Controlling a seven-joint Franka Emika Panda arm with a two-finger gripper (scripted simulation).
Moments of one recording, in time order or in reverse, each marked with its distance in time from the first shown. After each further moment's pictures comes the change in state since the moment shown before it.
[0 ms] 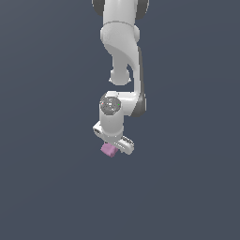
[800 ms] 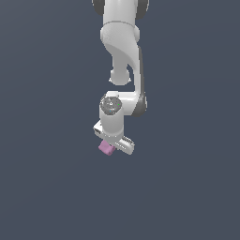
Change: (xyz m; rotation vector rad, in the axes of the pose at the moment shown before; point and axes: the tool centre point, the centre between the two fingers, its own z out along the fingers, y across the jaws) arm -0.001 -0.002 -0.001 0.002 0.002 -0.001
